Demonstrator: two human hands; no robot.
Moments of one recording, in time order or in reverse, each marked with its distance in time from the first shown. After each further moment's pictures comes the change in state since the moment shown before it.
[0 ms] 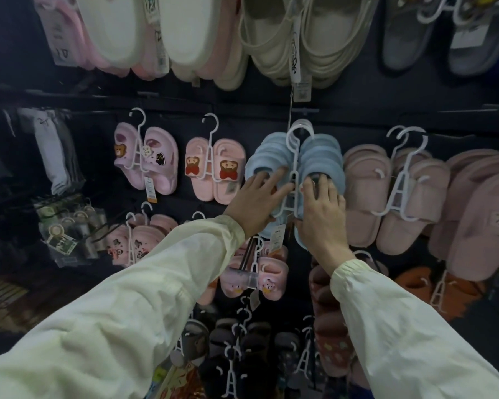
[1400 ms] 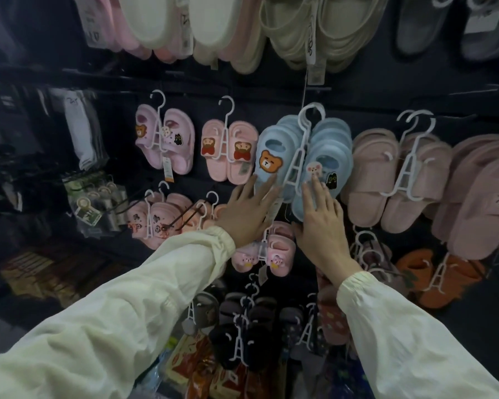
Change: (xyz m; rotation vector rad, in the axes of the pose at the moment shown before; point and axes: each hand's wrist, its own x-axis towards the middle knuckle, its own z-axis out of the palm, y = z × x) left_hand -0.078 0.014 0.011 -0.029 -0.124 -0.105; right_hand -0.070 -0.013 -0.017 0.143 -0.104 -0.087
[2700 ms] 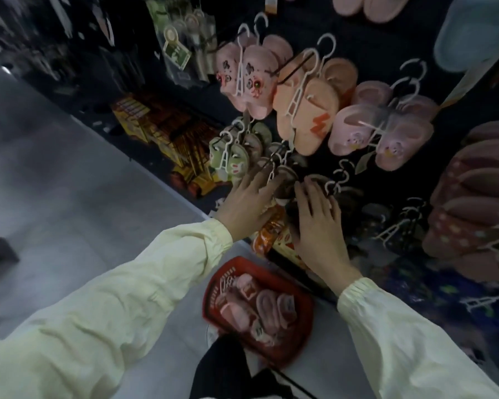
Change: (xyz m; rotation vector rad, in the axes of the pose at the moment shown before) left_hand -0.277 -0.006 0.092 -0.308 -0.326 -0.377; right_hand -0.182 -0.151 0.133 0.255 -0.419 -0.327
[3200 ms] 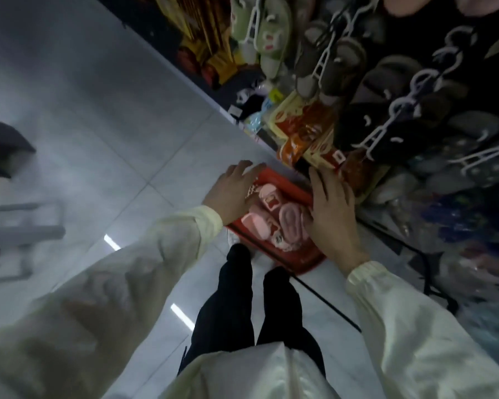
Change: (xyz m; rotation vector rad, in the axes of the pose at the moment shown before) left_hand -0.132 -0.072 0.152 -0.265 -0.398 -0.339; right_hand -0.057 -0.031 0.150 0.157 -0.360 0.020
